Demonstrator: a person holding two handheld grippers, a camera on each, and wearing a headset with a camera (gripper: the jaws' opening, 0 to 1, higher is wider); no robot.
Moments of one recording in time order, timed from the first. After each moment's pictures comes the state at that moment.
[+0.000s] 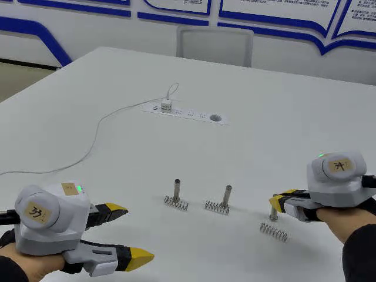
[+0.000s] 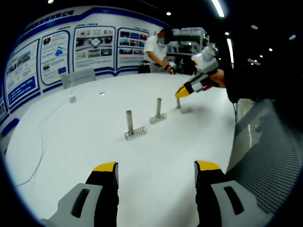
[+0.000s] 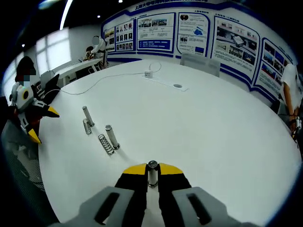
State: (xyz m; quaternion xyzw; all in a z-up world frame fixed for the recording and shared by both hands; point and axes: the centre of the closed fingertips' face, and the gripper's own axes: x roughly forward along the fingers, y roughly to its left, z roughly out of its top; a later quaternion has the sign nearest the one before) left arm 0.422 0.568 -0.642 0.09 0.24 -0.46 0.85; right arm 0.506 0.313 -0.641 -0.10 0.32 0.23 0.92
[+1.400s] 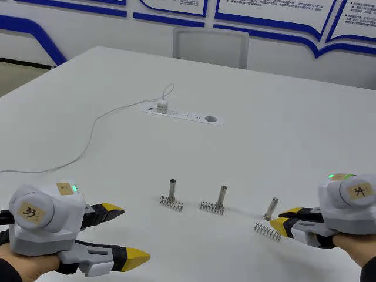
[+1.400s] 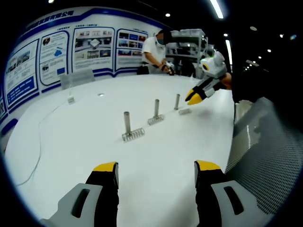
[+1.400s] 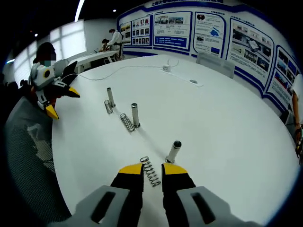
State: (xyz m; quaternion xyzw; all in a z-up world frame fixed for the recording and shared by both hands) left arm 0.420 0.565 -0.643 0.08 0.24 -0.47 0.84; right arm 0.454 0.321 -0.649 -0.16 0.35 0.30 0.87
